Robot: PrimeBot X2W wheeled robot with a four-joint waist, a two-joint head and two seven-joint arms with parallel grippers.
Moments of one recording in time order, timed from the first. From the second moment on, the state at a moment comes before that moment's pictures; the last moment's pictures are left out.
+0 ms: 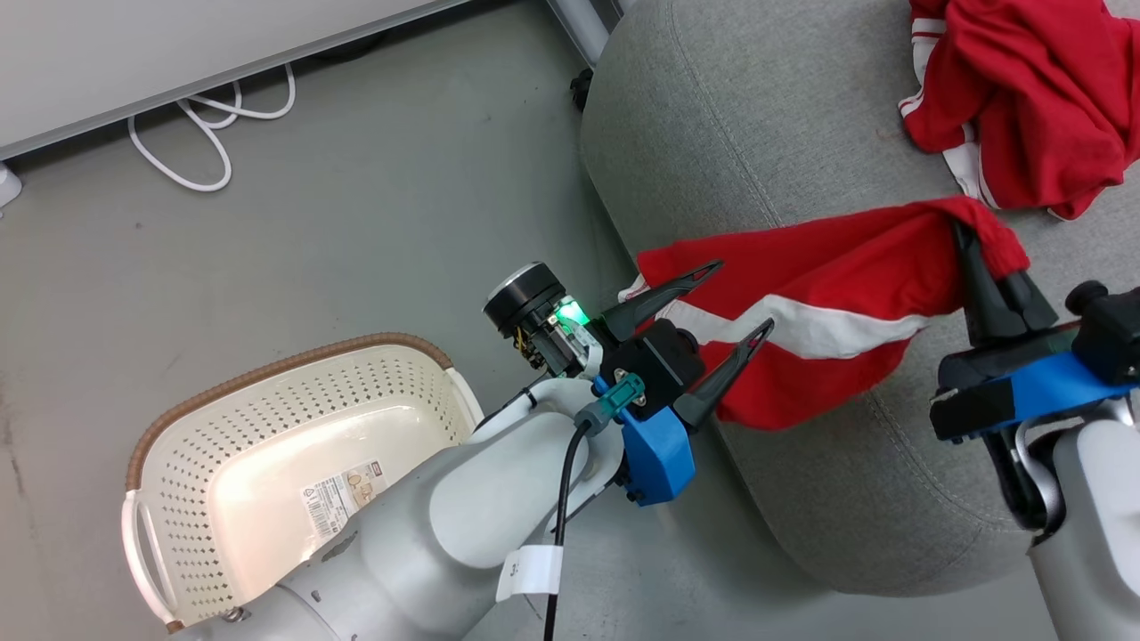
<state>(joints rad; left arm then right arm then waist) -0.85 0.05 -1.11 0.64 -0.44 -0.08 -0.26 -0.42 -0.28 0.08 0.31 0.21 0.13 -0.26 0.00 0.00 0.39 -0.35</state>
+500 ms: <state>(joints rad) -0.89 0.06 -1.11 0.64 -0.42 -0.06 -0.26 -0.79 -0.43 0.05 0.24 0.18 0.13 -0.26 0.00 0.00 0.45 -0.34</state>
